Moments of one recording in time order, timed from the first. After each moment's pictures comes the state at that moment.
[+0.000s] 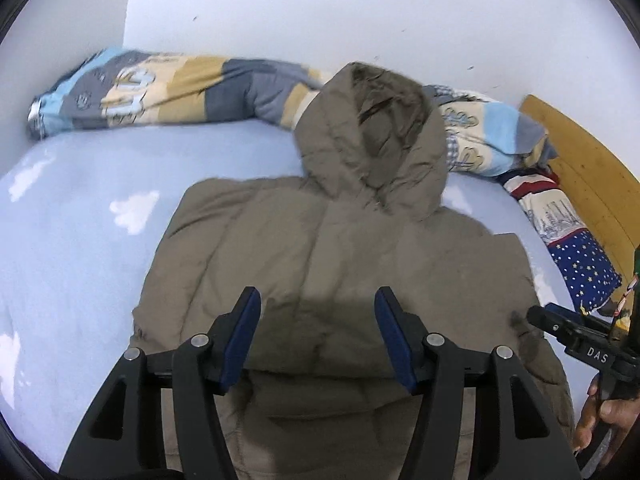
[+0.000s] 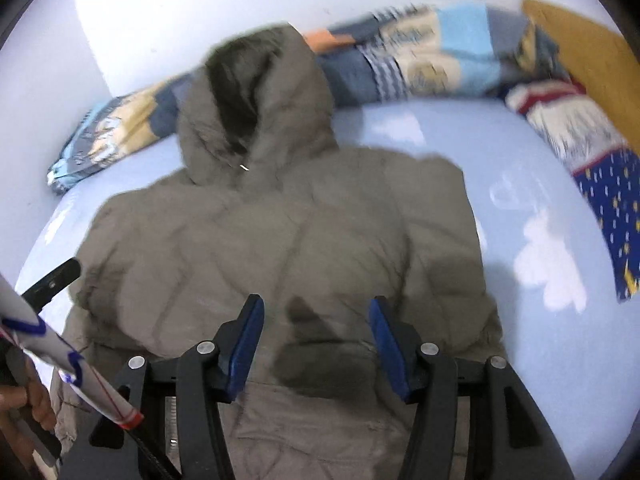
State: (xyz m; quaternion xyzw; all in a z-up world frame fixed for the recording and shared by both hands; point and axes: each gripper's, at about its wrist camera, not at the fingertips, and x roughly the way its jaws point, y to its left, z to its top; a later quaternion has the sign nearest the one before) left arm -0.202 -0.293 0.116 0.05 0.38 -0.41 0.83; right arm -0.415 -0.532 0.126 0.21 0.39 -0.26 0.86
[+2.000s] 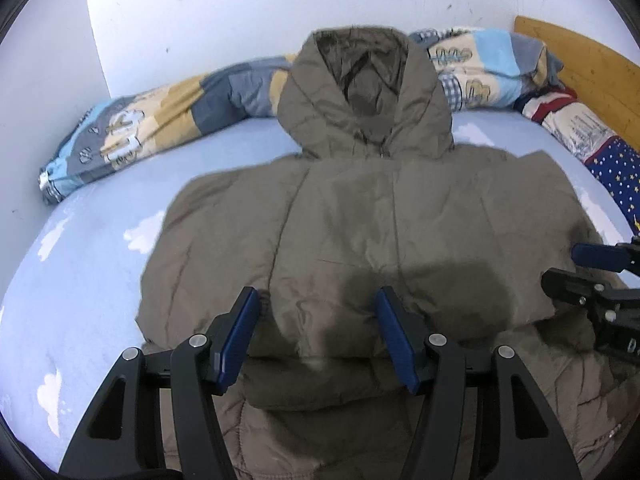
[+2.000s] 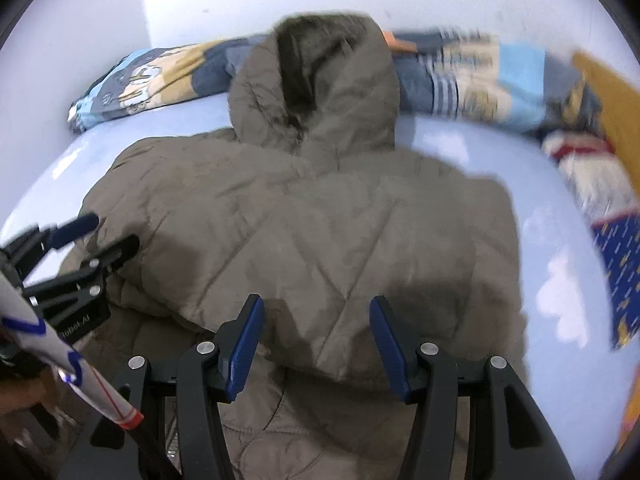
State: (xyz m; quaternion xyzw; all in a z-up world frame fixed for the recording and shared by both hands) left arm -0.235 -0.330 0.080 0.21 0.34 -0.37 0.84; right arm -0.382 -0.498 0.107 0.15 0.44 -0.22 0.86
